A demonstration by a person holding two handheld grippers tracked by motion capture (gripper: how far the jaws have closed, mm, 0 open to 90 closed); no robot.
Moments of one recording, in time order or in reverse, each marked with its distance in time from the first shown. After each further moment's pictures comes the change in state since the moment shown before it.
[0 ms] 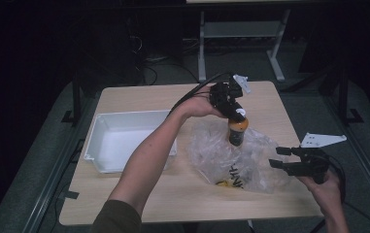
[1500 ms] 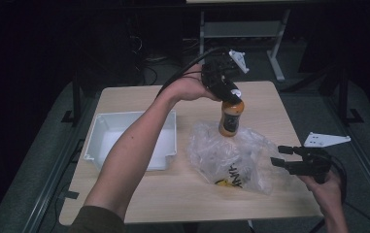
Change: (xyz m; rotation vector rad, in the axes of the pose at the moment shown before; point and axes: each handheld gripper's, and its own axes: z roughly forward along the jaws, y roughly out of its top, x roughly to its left) left arm -0.016 0.025 -0.080 0.012 0.119 0.017; right arm -0.002 -0.002 -0.004 -0.040 -0.015 0.022
